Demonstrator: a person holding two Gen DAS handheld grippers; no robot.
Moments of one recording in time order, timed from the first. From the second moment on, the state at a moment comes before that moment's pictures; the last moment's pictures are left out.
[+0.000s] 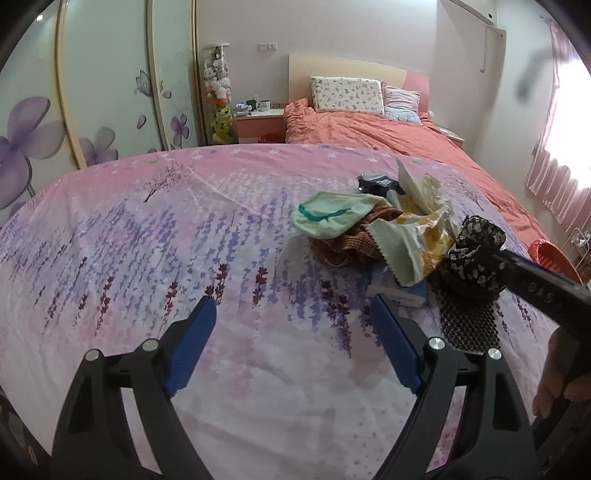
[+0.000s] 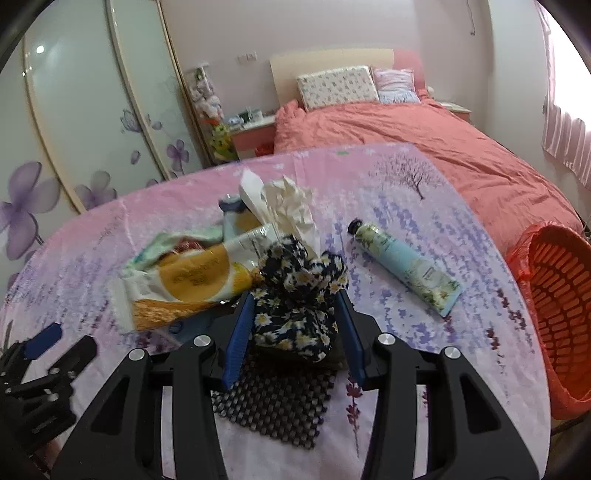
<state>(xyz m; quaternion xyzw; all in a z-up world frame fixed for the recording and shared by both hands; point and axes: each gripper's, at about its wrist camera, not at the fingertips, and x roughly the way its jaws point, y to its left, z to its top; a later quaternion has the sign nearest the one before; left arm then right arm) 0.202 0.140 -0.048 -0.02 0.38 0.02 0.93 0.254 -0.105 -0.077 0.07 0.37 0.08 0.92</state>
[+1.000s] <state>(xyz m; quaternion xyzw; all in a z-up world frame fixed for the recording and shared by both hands) 0.232 0.058 -0.052 -0.03 0.40 -0.12 0.91 0.220 -0.172 -0.088 0.05 0.36 -0.03 0.93</state>
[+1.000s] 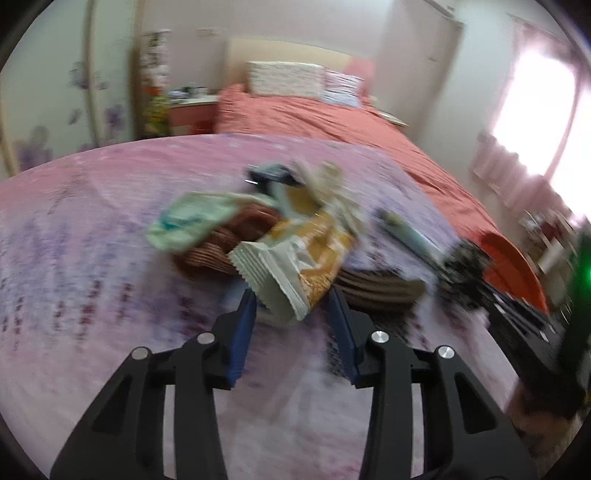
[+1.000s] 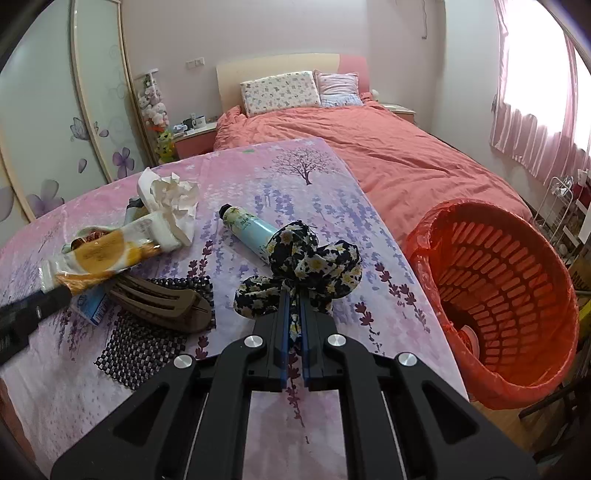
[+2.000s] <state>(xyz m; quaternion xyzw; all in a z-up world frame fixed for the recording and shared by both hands) 0.255 0.016 -0.073 0.02 0.42 -0.12 0.90 0.225 -0.197 -0.098 0.10 0.38 -0.01 0.92</state>
